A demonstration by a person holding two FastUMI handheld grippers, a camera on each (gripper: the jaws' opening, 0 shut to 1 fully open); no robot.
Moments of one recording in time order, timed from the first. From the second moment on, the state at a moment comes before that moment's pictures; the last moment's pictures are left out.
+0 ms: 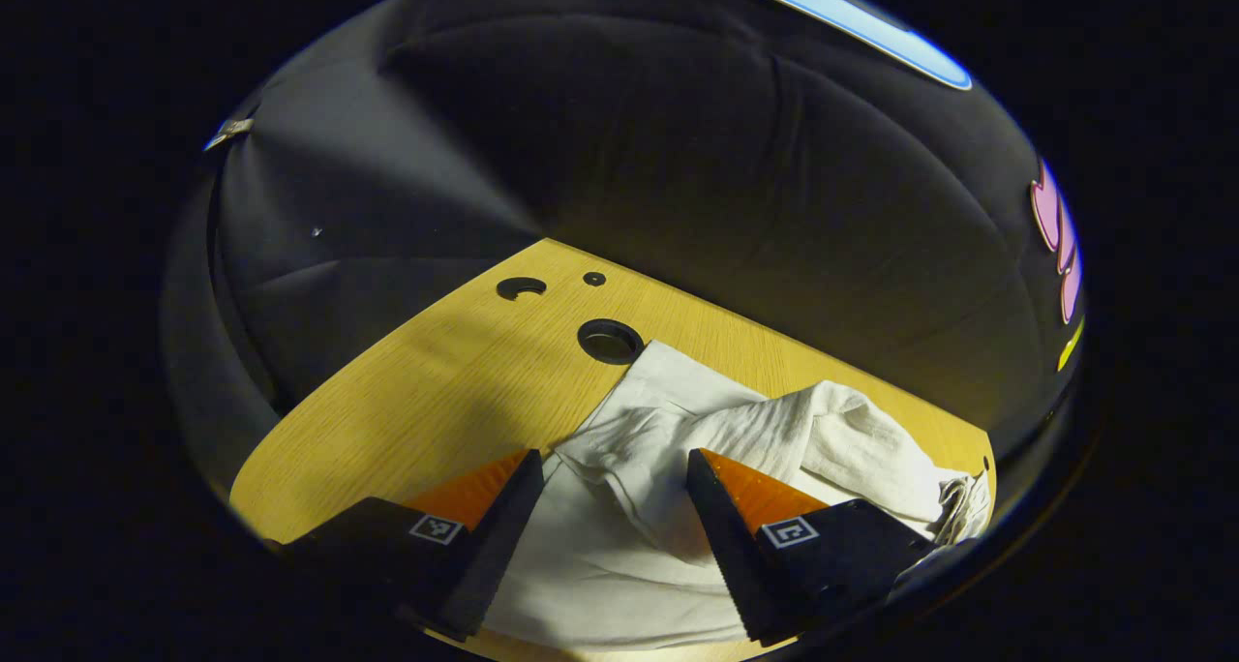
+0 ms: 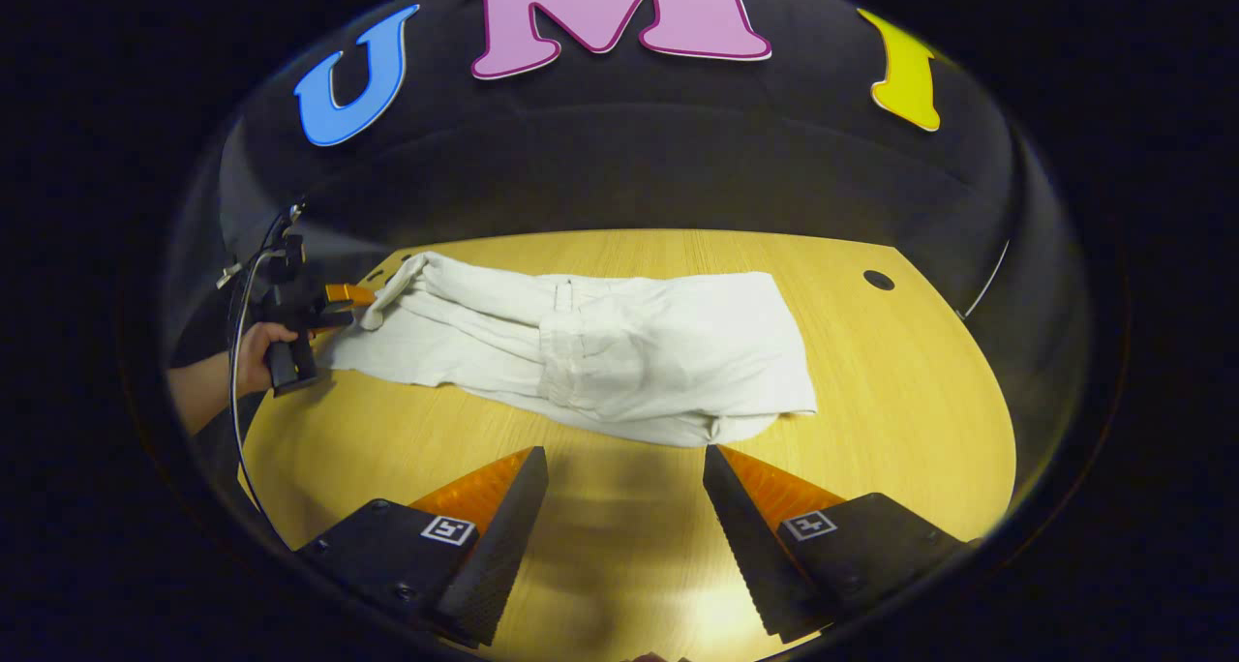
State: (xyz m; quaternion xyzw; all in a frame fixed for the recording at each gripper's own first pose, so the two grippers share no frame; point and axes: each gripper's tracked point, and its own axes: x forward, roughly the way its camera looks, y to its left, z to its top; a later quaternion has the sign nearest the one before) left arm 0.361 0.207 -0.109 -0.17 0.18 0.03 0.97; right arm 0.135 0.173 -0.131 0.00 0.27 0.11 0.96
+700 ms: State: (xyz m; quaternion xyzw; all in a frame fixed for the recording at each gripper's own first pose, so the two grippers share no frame) left arm 0.361 0.172 -0.124 -0.06 0.21 -0.01 0.98; right arm 0.045 0.104 -0.130 0.02 0.29 0.05 0.96
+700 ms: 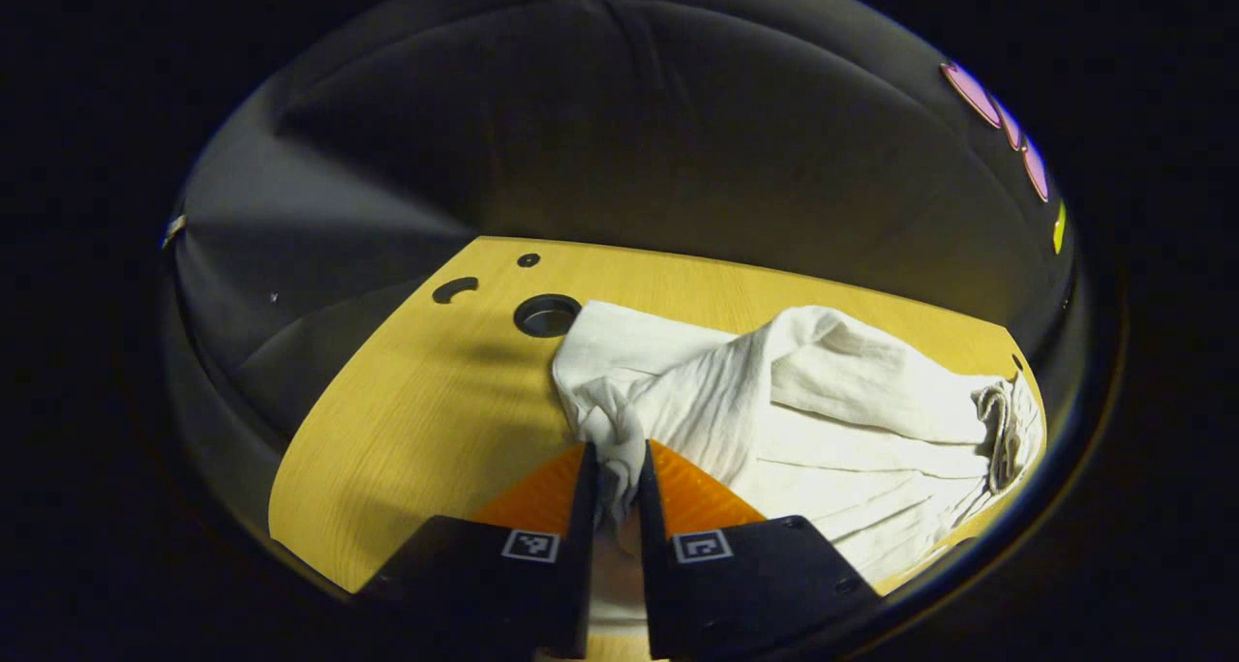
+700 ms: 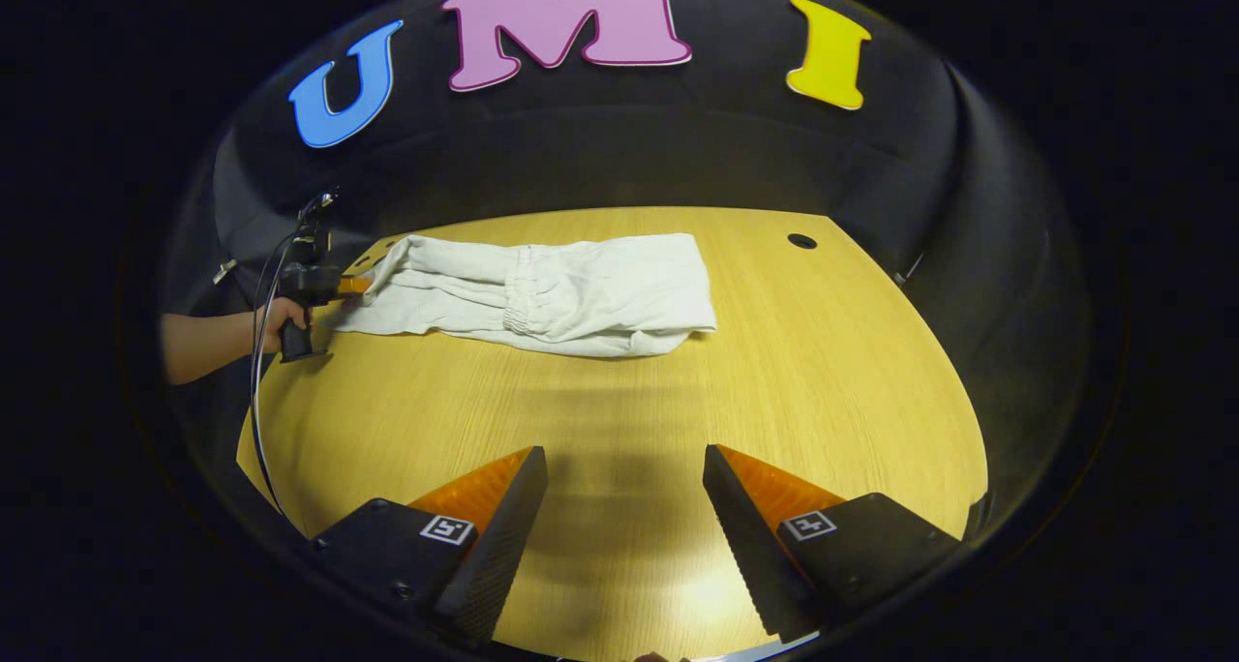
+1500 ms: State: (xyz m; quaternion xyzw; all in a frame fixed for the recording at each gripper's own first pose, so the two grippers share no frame) left arm 0.329 0.160 -0.028 -0.14 0.11 -0.01 0.98; right arm 0.010 0.027 -0.095 0.05 0.25 -0.04 0.97
